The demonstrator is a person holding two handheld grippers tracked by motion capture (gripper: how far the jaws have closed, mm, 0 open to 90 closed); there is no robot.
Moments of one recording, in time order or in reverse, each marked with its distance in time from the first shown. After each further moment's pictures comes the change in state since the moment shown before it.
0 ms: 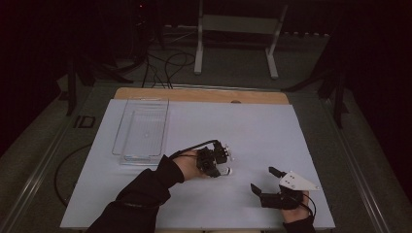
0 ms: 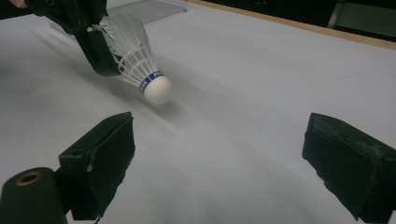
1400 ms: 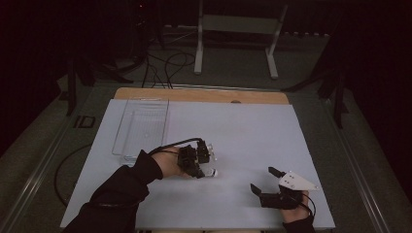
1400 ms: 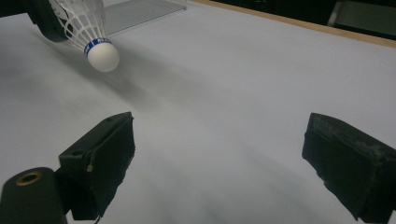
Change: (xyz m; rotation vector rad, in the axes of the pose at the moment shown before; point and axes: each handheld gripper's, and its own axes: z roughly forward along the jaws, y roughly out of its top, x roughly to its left) left arm 0.002 -0.037 -0.036 0.035 -0.055 0.050; right arm 0.000 0.000 0.001 0.006 -0.004 -0.003
